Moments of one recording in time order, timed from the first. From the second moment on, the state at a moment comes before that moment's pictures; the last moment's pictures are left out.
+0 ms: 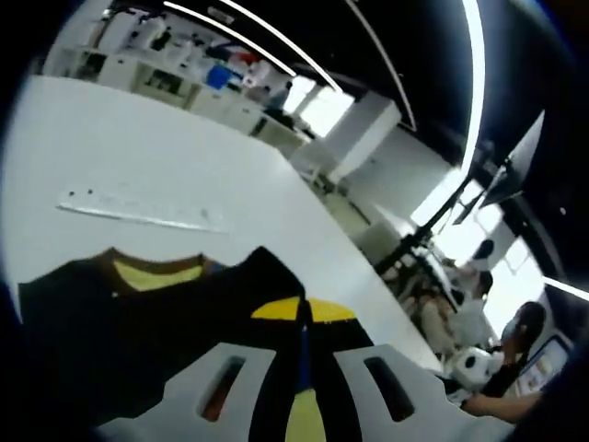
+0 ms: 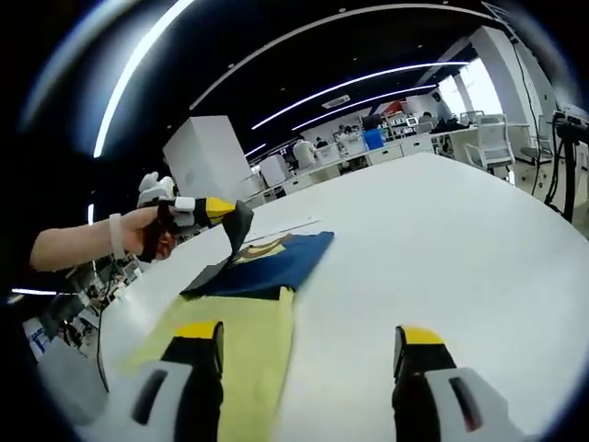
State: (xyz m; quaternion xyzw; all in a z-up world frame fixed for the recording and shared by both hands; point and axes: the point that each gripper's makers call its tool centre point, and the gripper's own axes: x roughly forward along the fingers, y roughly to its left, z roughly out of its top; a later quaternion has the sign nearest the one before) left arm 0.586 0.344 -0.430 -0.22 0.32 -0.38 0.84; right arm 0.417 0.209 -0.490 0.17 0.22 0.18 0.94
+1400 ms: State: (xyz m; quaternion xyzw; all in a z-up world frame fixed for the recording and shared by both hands) left arm 0.543 0.282 -0.510 -0.21 0.39 -0.42 0.79; right arm 0.408 0.206 -0.510 0.17 0.24 0.18 0.94
